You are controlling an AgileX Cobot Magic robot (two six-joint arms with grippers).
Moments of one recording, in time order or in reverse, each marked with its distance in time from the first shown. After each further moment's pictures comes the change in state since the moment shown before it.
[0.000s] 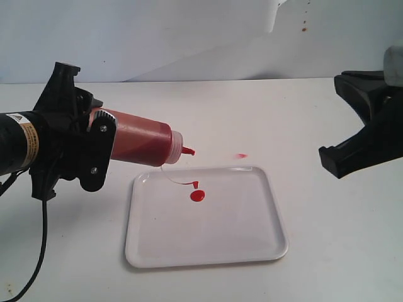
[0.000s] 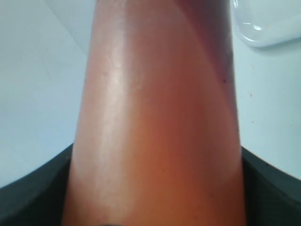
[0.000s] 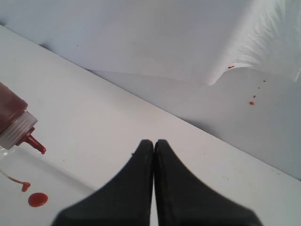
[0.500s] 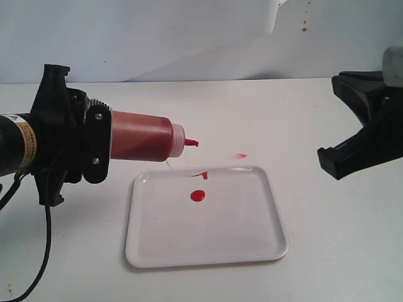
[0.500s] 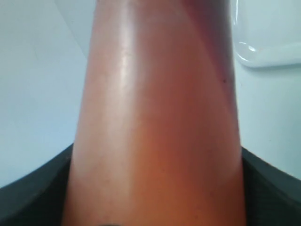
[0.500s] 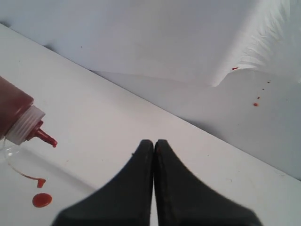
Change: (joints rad) left arm 0.000 -0.019 0.000 -0.120 0.000 -0.059; right arm 0.000 0.000 0.000 0.002 0.013 0.000
